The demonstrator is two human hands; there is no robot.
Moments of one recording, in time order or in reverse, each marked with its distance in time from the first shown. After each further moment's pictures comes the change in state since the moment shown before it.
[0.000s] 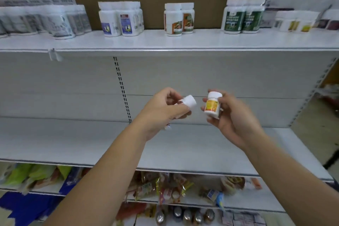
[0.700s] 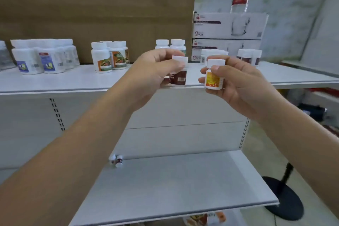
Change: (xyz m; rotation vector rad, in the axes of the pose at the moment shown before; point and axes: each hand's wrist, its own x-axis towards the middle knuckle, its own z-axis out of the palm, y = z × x) left_hand 0.074 0.145 0.137 0.037 -0.071 0.282; right_hand -0.012 -0.195 -0.084 -0.336 -0.088 -0.381
